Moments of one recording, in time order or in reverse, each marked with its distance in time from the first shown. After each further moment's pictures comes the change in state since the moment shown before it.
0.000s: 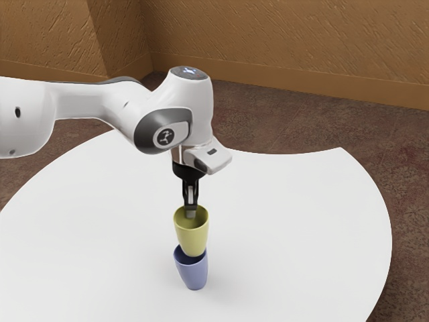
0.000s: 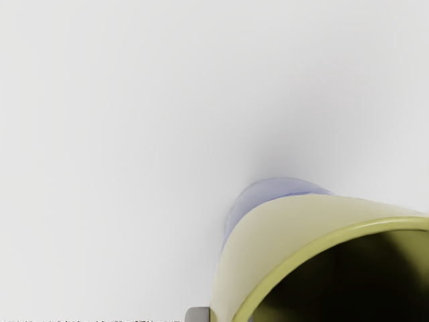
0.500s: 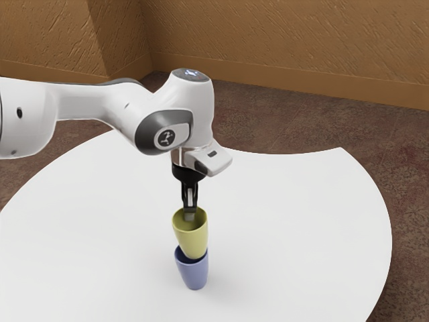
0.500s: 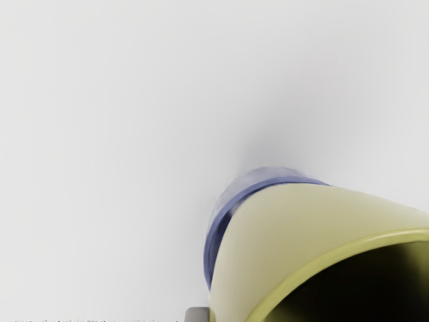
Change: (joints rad) arm -0.002 0.002 -0.001 -0.001 -0.005 -0.024 -0.017
